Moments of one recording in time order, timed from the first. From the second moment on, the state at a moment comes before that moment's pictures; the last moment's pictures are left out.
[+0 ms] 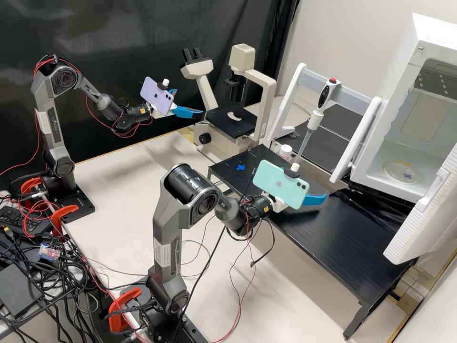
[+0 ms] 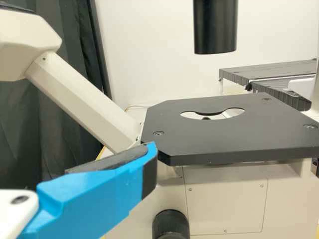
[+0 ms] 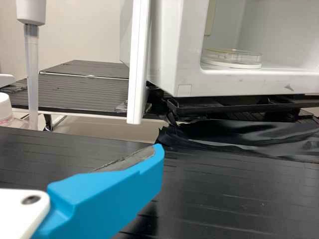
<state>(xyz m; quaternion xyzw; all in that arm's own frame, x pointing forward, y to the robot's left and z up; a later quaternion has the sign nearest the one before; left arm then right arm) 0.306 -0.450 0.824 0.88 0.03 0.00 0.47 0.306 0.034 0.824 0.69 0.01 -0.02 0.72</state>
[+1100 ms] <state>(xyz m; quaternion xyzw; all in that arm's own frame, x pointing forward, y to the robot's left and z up) 0.306 -0.450 0.824 0.88 0.03 0.00 0.47 0.341 -0.014 0.902 0.71 -0.12 0.03 0.69</state>
